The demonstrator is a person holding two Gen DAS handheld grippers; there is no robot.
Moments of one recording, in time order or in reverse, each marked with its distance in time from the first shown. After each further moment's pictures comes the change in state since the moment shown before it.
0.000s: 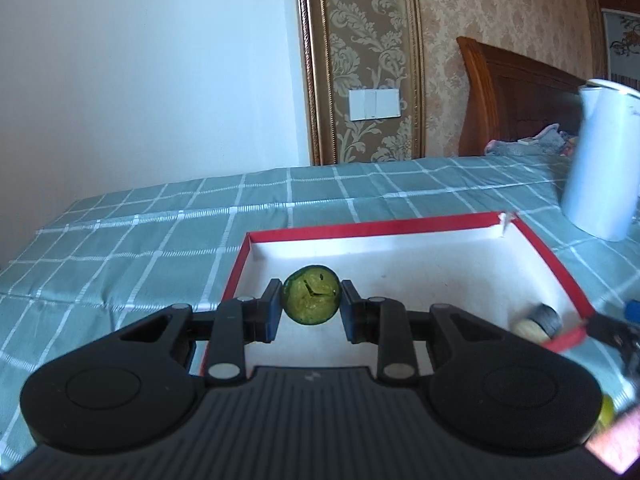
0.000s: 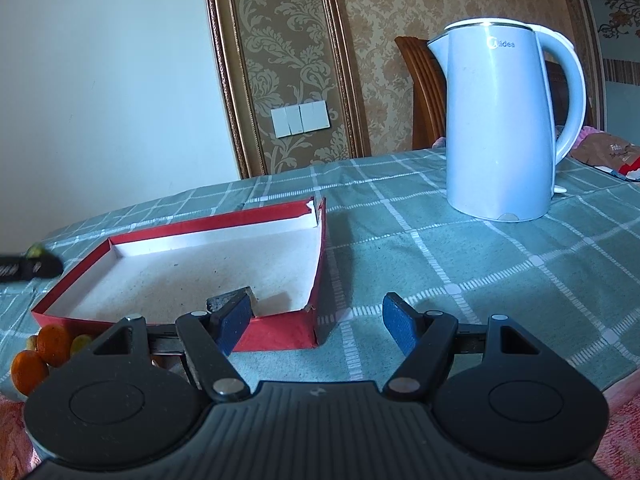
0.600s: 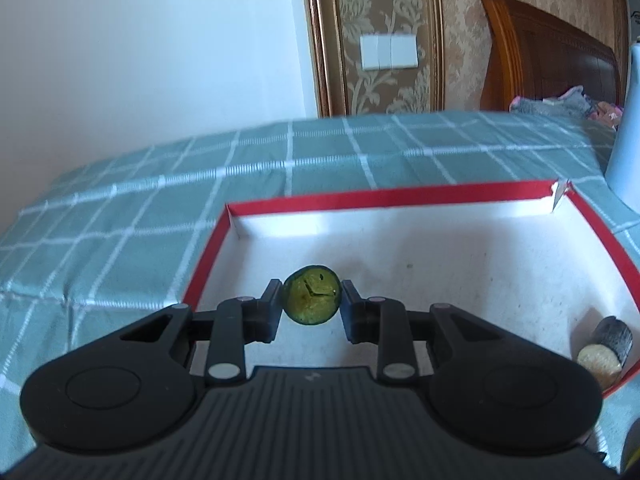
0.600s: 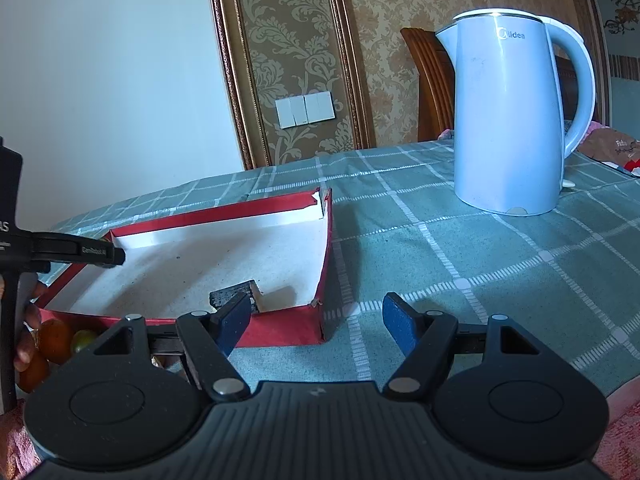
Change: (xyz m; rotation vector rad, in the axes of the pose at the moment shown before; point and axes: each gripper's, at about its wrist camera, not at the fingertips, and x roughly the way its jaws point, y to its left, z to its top) left arm 0.081 -0.005 0.002 0.010 0.159 0.035; right arm 0.006 0.001 0.000 -0.003 0.023 0.012
